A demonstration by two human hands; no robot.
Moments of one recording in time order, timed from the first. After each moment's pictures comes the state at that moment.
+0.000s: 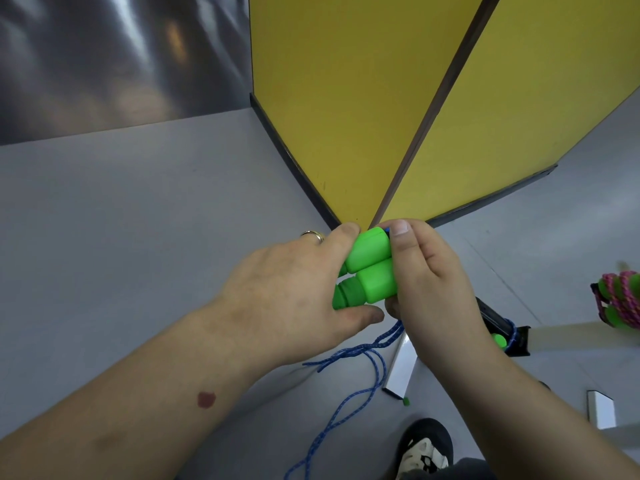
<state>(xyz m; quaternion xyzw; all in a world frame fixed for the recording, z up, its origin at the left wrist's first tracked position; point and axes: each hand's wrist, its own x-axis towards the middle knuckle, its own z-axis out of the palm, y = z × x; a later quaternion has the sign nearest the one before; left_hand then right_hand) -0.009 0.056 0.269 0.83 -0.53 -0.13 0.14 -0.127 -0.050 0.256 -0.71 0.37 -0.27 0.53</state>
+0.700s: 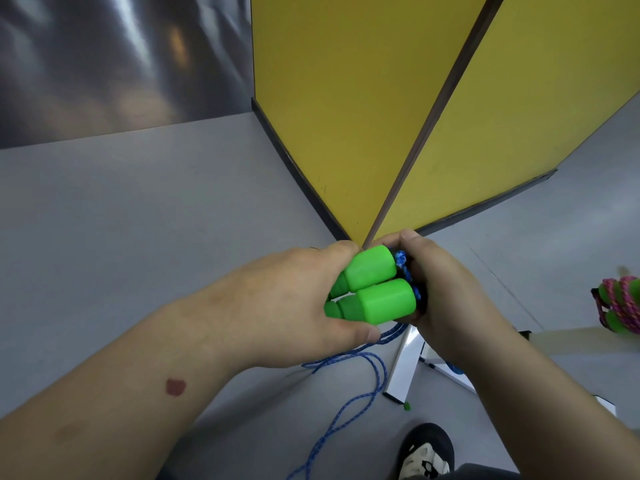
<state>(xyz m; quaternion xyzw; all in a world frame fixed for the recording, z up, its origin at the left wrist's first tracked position) 0.006 0.063 0.276 0.77 -0.55 -0.27 0.16 -0.133 -0.077 0.256 -0.63 0.36 -0.12 0.68</state>
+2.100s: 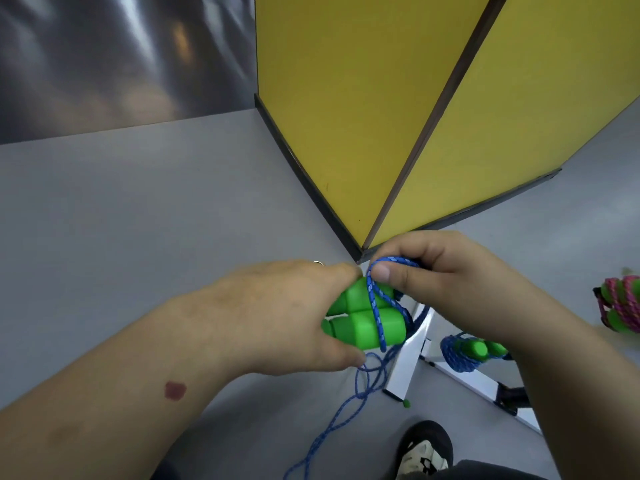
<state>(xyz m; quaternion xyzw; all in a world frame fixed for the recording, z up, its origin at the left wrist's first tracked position) 0.001 0.067 0.276 0.77 -0.58 -0.27 0.05 -0.143 -0.091 0.290 -0.85 0.20 -0.02 0.49</state>
